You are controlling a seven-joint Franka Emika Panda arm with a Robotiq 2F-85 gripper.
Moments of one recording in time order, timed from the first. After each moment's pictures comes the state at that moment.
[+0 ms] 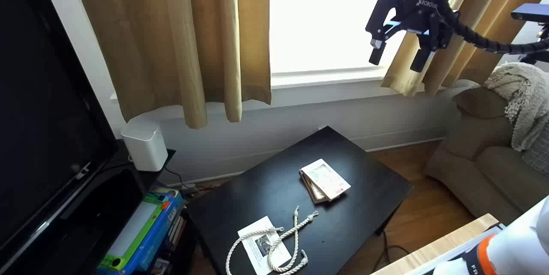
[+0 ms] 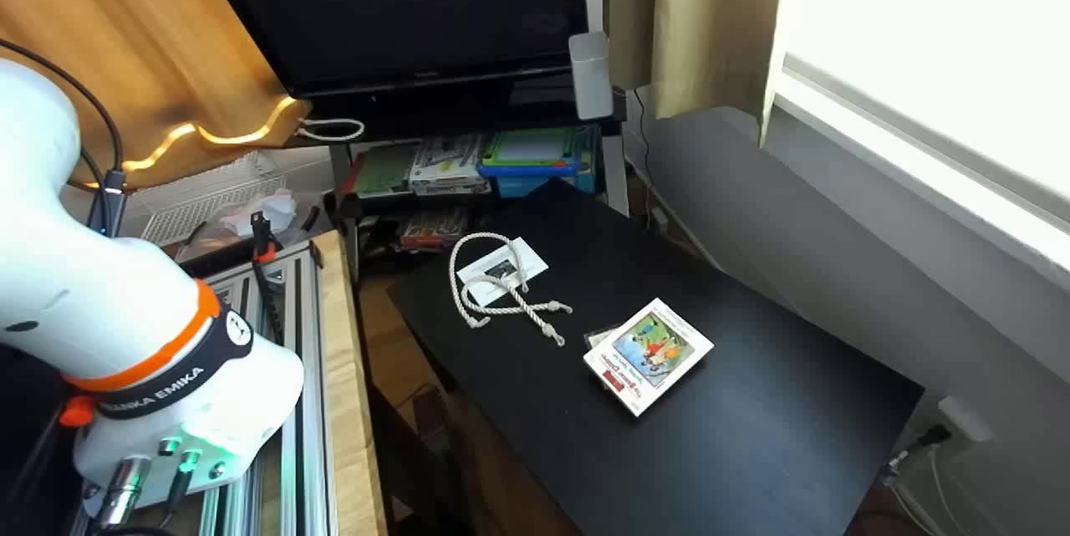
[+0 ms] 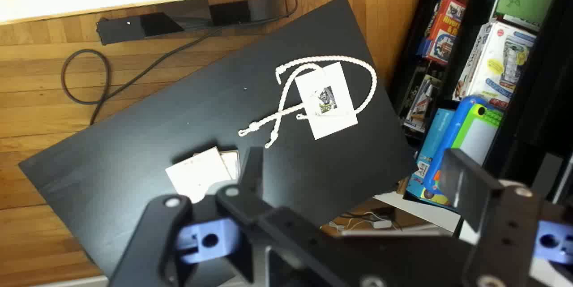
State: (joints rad) arm 0.08 -0.75 0.08 -2.41 0.26 1.56 0.26
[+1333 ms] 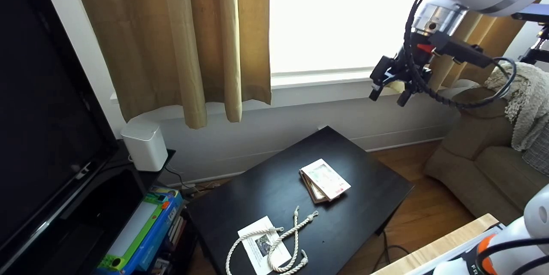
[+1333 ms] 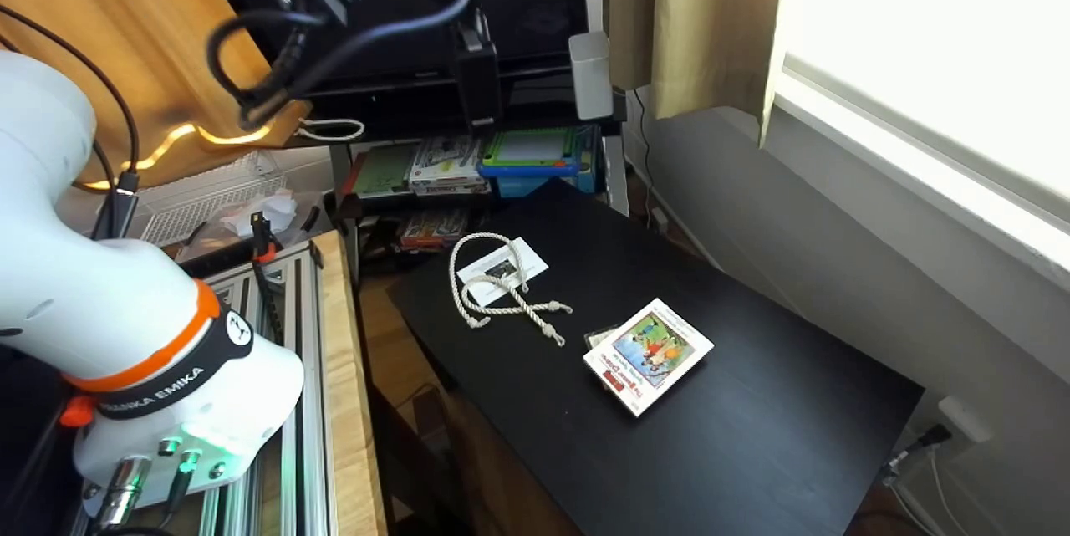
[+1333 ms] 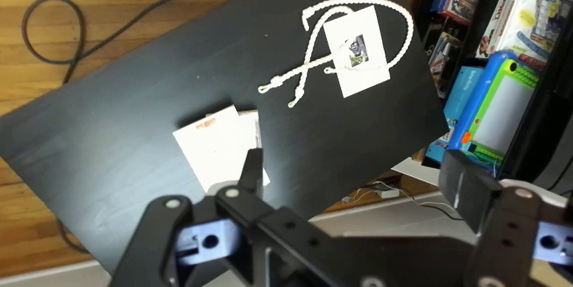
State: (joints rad) arm -0.06 -0.52 -0.08 -2.61 0.25 1.99 -0.13
